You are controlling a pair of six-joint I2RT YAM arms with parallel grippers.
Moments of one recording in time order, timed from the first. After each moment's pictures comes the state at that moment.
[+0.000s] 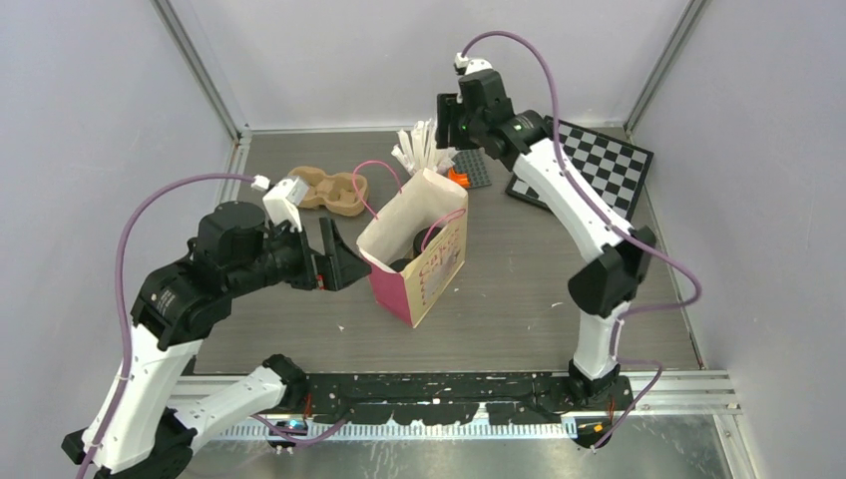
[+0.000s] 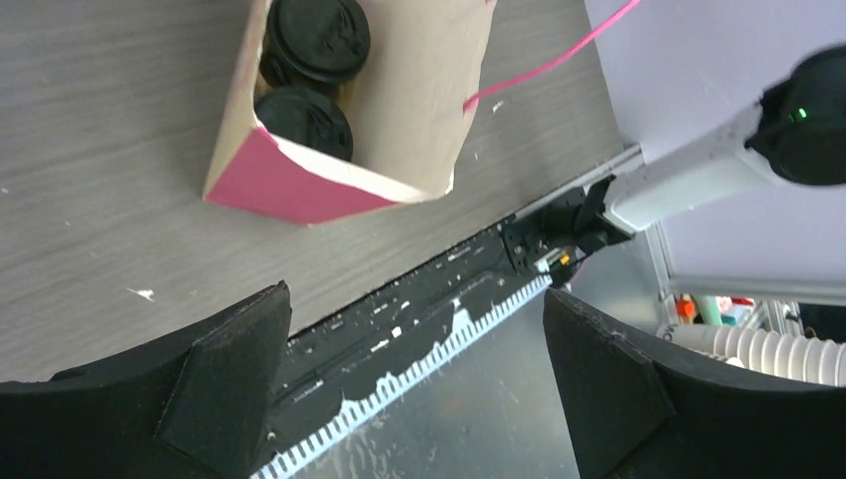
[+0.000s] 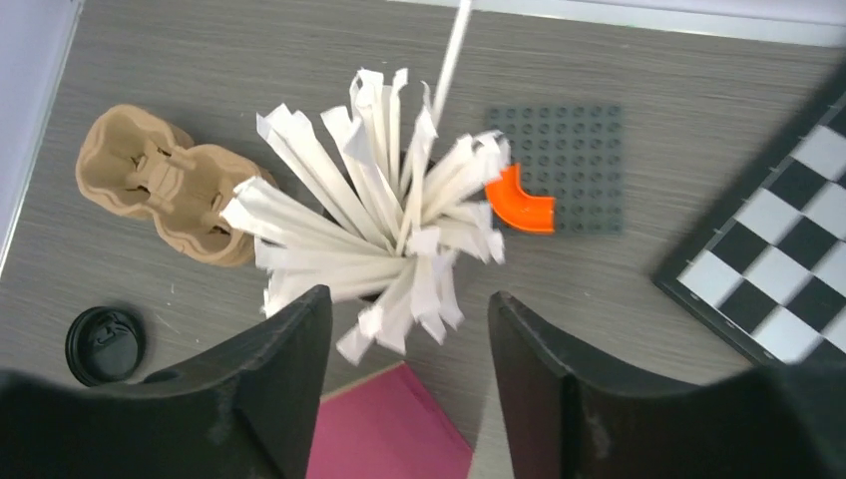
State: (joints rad) left arm -0.63 0.87 1.47 -1.13 0.16 -0.58; right arm 0.58 1.84 2.04 -0.73 0.21 0.31
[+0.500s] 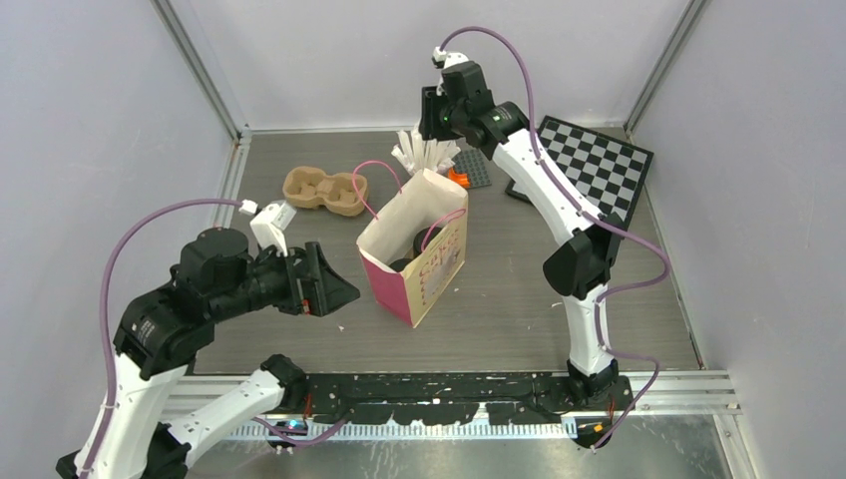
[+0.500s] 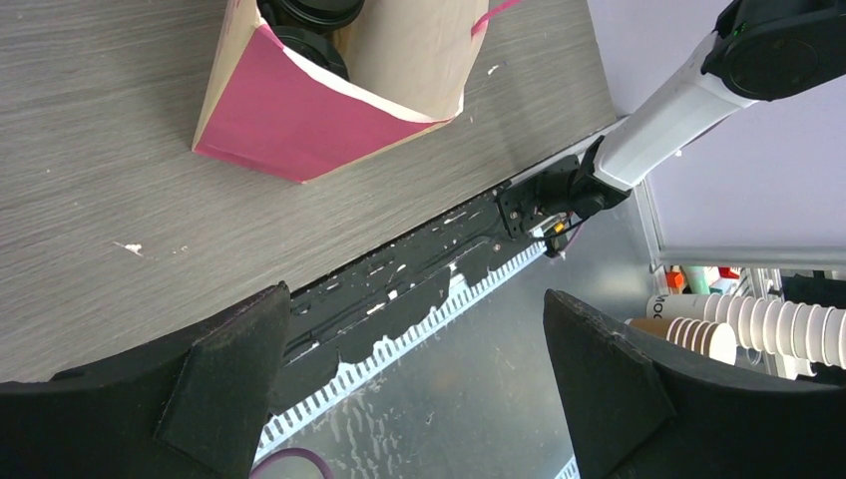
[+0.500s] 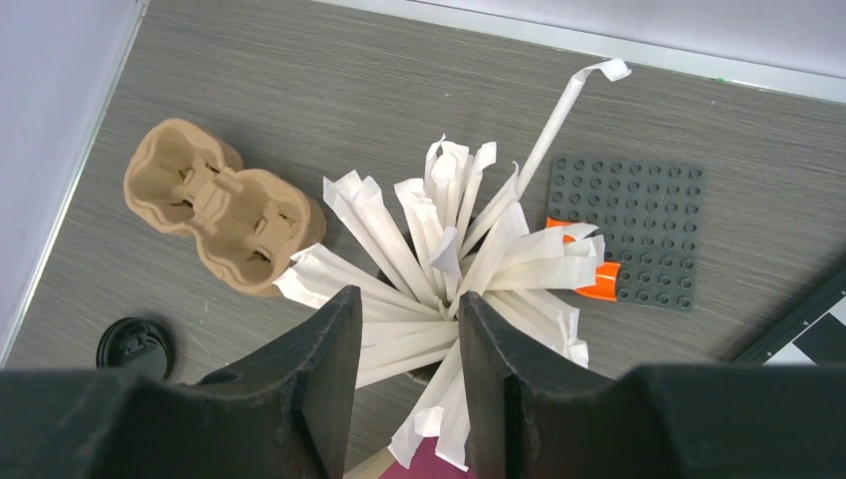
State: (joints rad) left arm -0.63 0.74 1.39 -1.19 0.22 -0.61; right arm 0.56 2.10 2.31 -0.72 0.07 0.29
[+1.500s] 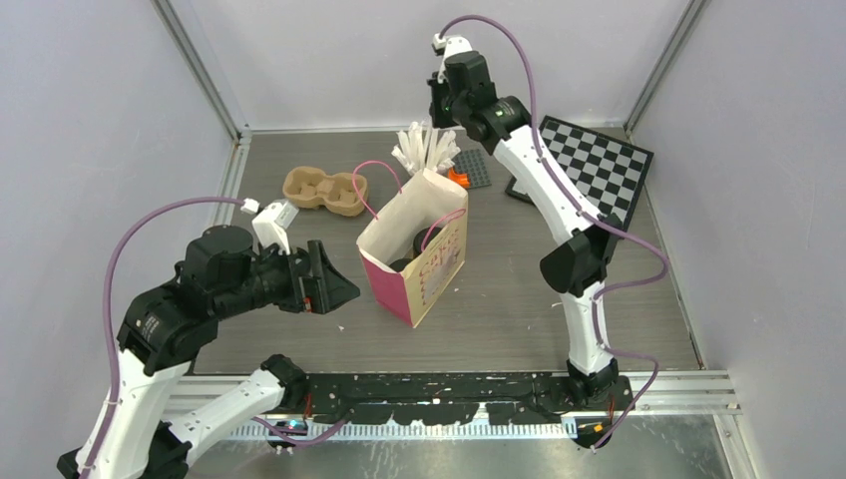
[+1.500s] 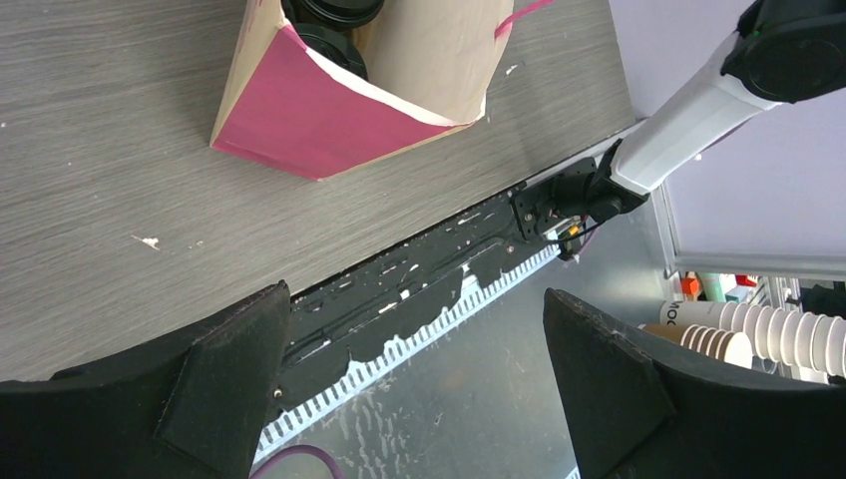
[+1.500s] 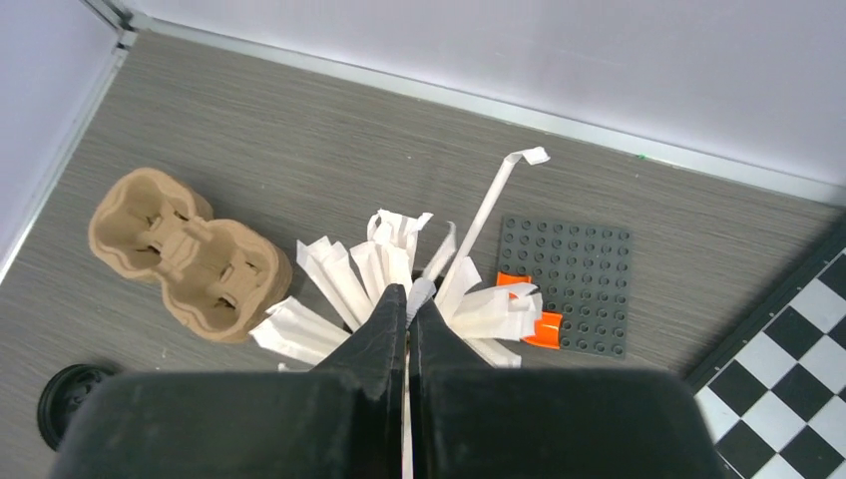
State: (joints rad) left arm -0.63 0.76 1.39 -1.21 0.20 -0.60; right arm 0.56 2.15 2.41 -0.69 0.15 0.19
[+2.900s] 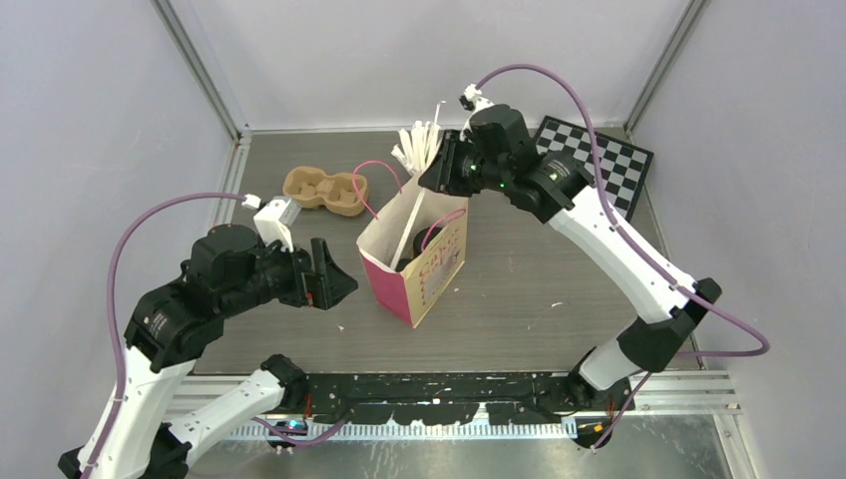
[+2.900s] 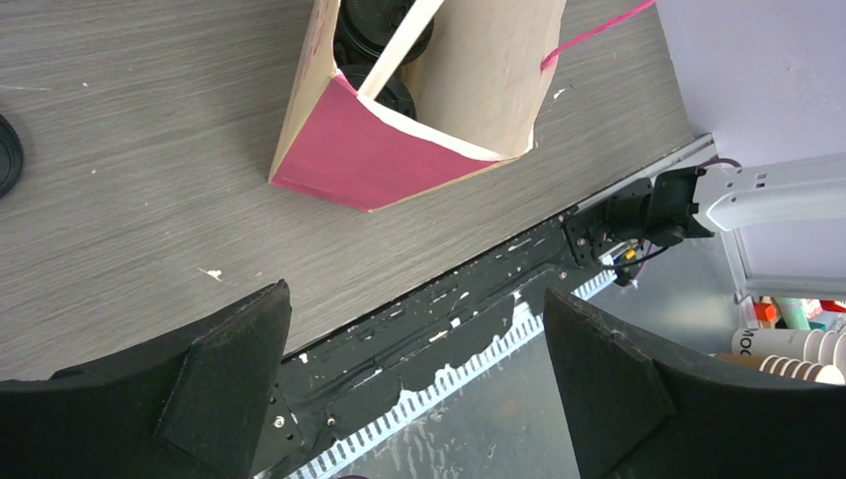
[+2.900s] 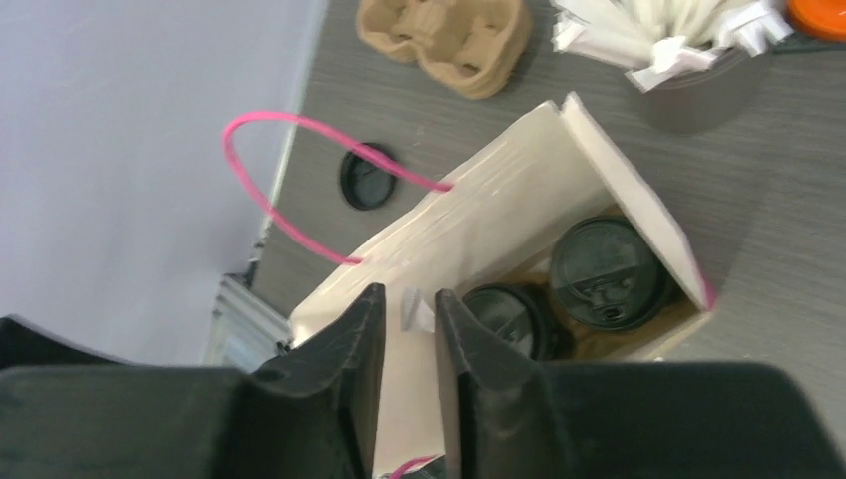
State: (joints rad) left arm -0.63 0.75 1.35 -1.16 0.12 -0.51; right arm 0.74 1.51 1.79 -0.76 -0.05 0.68
